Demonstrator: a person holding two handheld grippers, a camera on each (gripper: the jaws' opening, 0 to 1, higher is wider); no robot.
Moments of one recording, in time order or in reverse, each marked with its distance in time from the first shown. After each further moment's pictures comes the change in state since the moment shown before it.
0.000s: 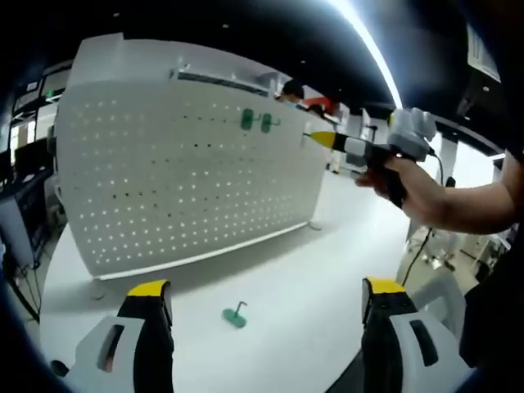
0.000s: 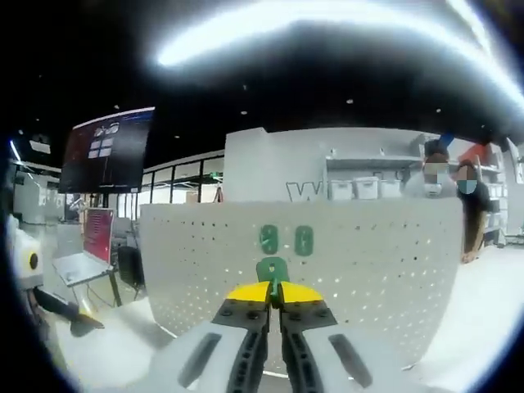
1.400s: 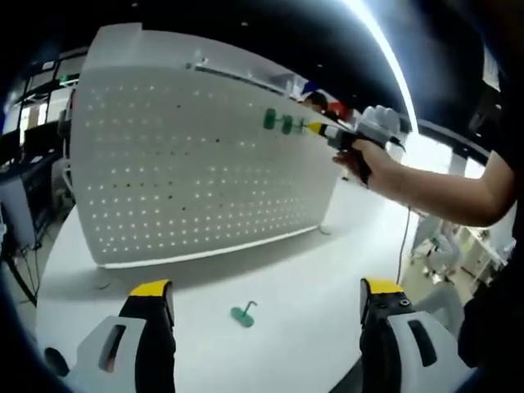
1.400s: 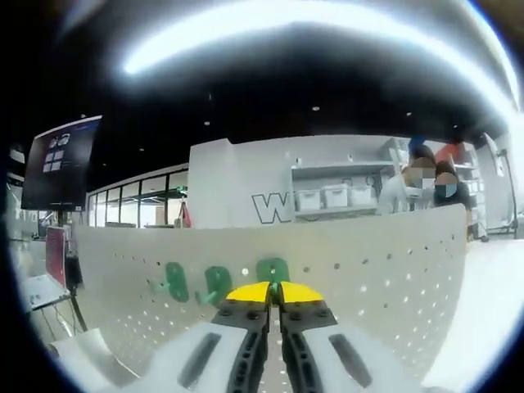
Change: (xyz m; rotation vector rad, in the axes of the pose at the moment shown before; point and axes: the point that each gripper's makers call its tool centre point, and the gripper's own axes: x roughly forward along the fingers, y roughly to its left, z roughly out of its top) left arm 0.000 0.021 0.001 -0.074 0.001 0.036; right arm 0.086 -0.073 0.010 0.065 -0.045 -0.154
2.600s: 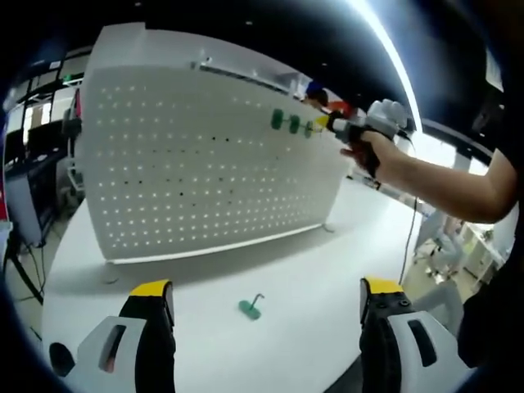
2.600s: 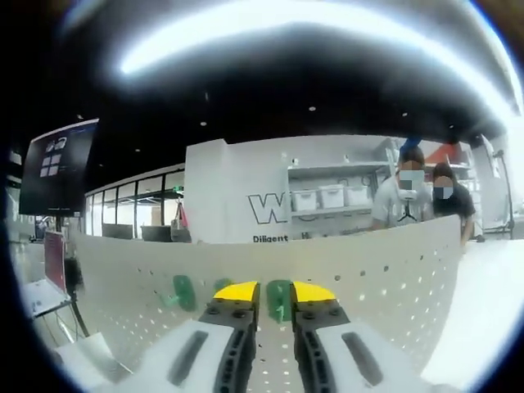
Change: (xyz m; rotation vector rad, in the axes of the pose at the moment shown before) left arm -0.017 0.011 -0.005 -0.013 0.012 0.028; right arm -0.015 0.008 0.023 -0.017 -0.001 -0.008
